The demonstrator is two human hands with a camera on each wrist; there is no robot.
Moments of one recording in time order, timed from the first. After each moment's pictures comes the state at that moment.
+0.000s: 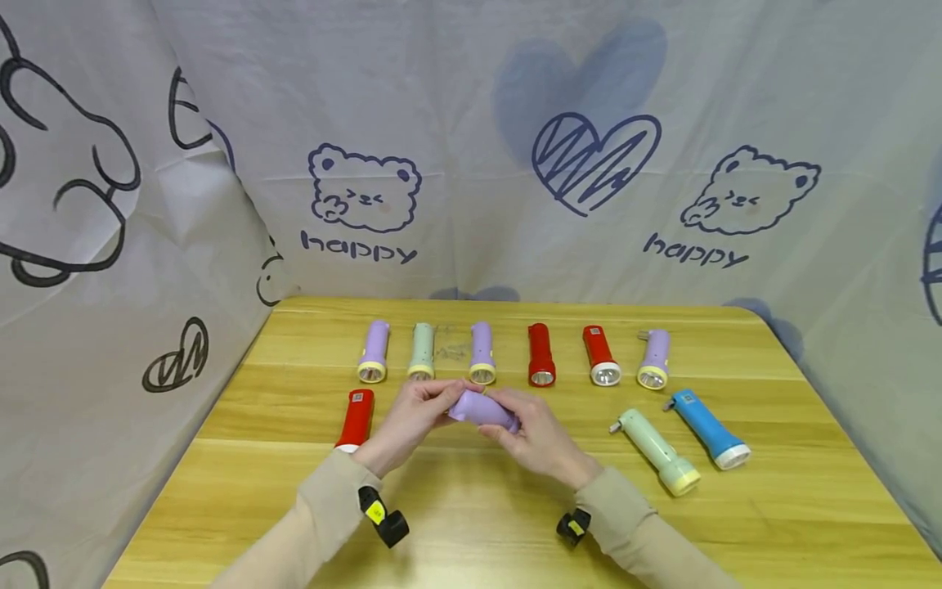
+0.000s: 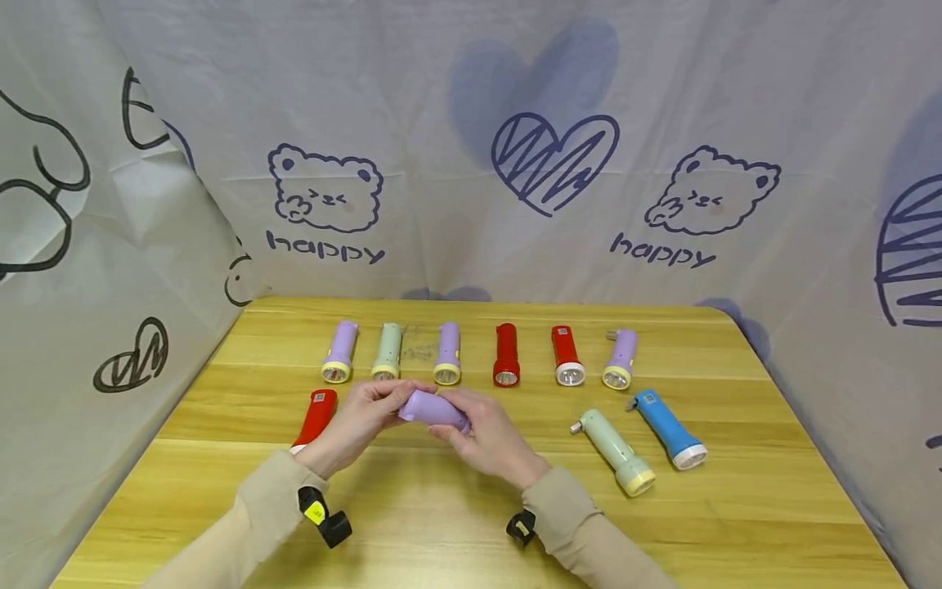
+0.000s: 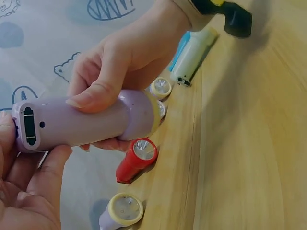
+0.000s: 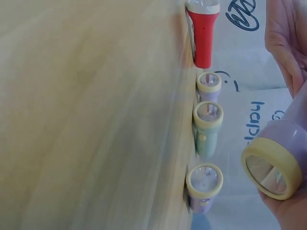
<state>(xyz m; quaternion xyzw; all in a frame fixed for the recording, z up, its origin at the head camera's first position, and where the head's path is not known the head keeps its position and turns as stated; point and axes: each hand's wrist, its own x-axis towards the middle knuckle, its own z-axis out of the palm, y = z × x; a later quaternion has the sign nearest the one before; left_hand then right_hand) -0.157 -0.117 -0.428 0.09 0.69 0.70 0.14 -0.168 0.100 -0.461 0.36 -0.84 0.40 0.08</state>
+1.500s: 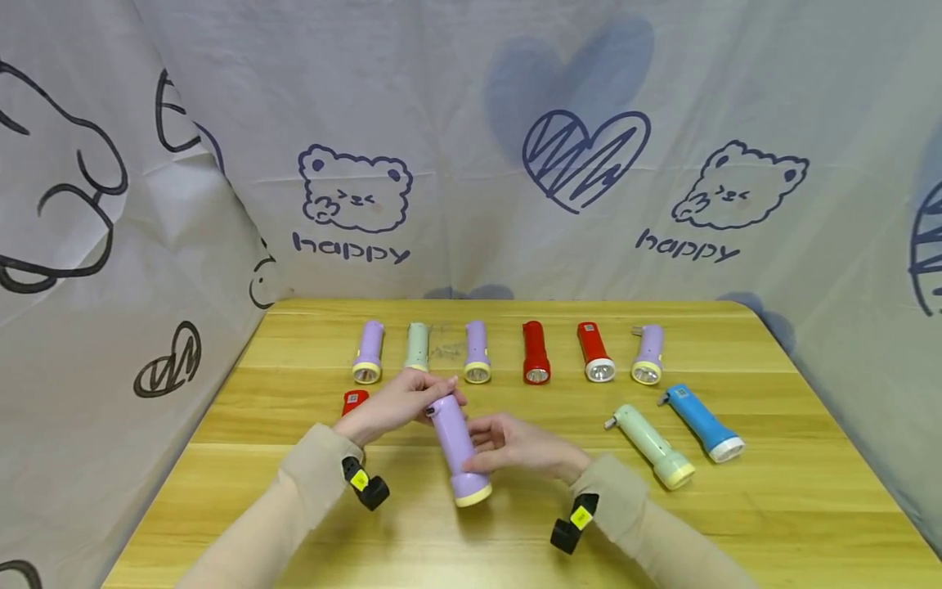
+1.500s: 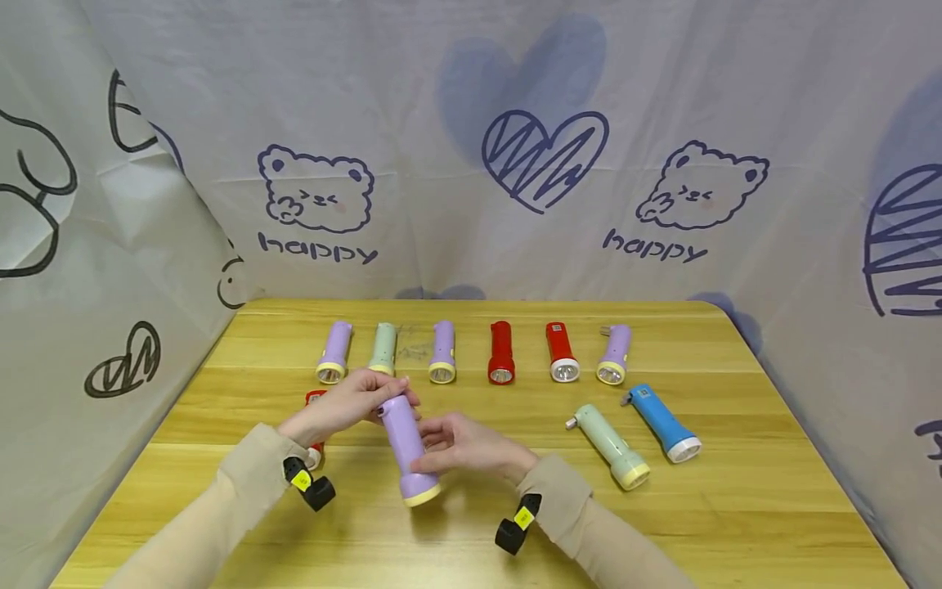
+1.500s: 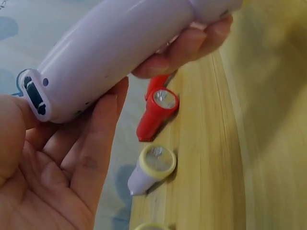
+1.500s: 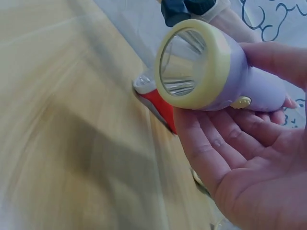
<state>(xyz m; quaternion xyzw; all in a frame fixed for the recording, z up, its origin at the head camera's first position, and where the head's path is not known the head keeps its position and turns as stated) -0.181 -0.137 -0.413 0.17 0.77 0.57 0.22 -0.167 0.096 -0.451 0.28 -0.66 0.58 -0.39</state>
